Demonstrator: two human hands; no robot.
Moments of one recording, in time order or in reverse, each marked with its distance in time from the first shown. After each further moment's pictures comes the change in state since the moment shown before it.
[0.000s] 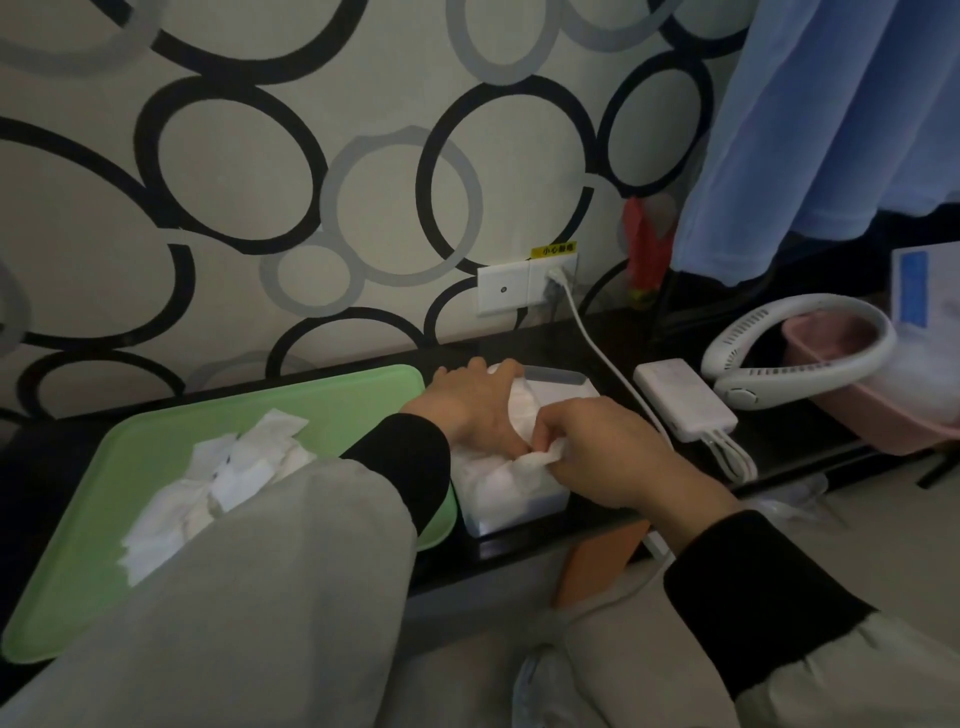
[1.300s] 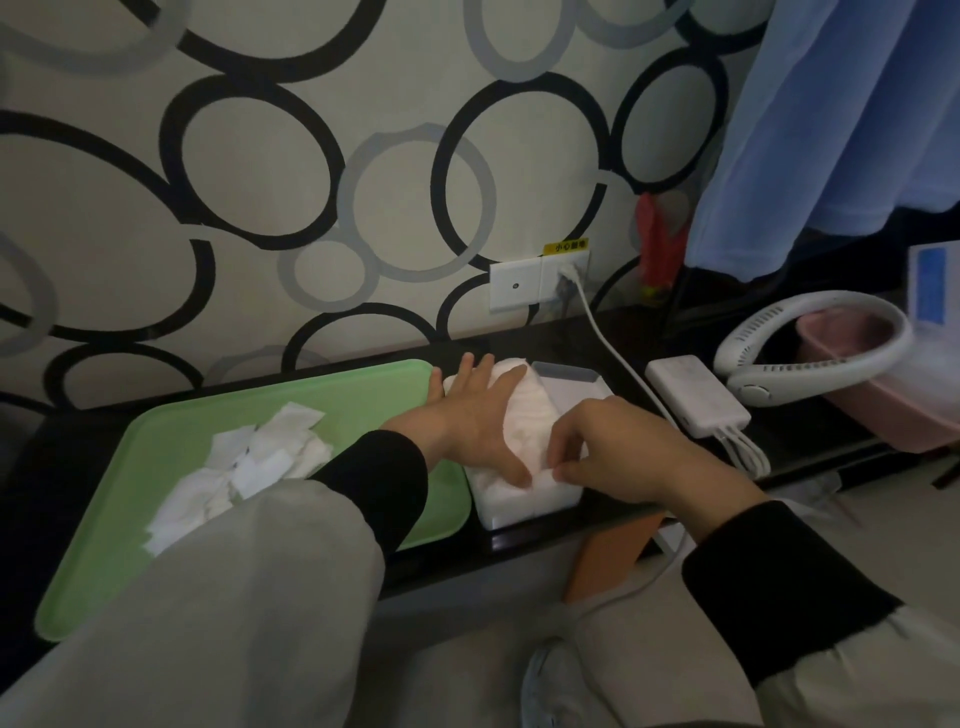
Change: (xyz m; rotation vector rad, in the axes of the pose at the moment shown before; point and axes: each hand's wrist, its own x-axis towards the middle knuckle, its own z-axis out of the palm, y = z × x) left_hand -0.027 -0.013 0.013 -0.055 -0.059 0.006; right_hand -0.001 0.003 -0.003 -0.024 -0.128 -0.020
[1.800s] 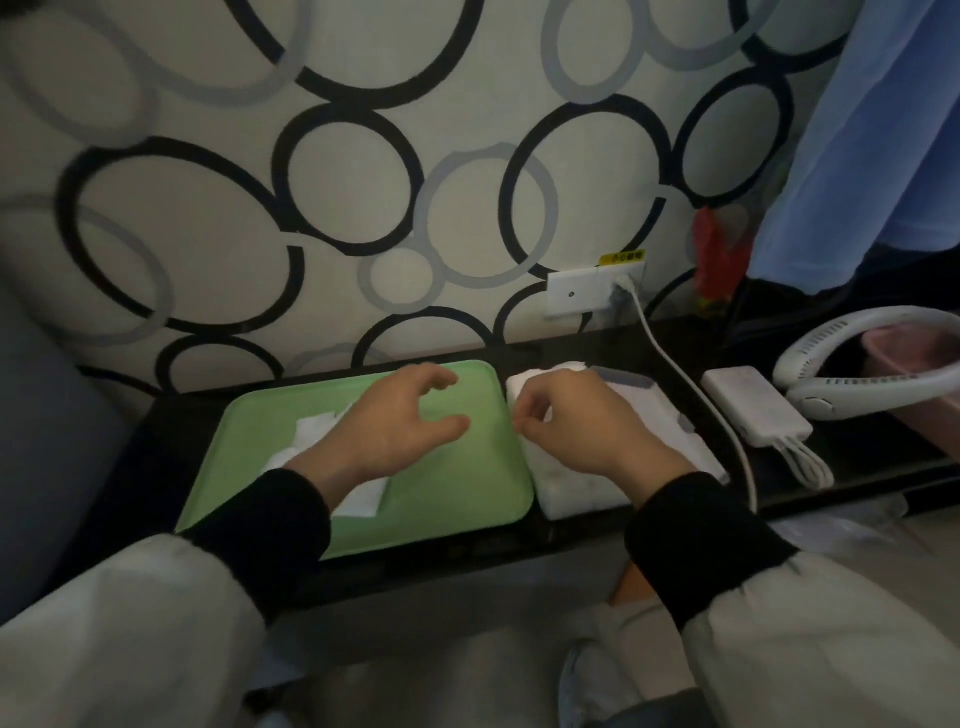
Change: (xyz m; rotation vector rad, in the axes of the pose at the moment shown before) left_hand -0.110 -0.088 -0.007 -0.414 0.511 -0.063; right_hand 0.037 -0.075 0.018 0.220 0.263 -0.097
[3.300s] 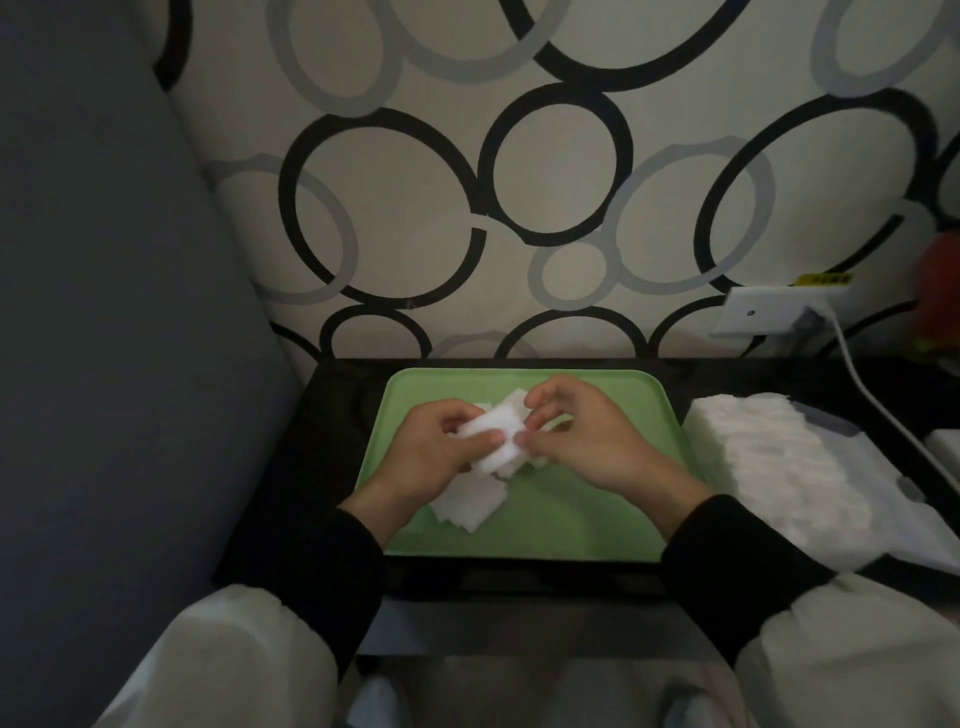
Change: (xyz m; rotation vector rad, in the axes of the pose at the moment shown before) left_hand -0.061 -0.117 -0.046 -0.776 0.200 -0.353; right_hand 0.062 -0.120 0.115 0.603 -0.155 -0.015
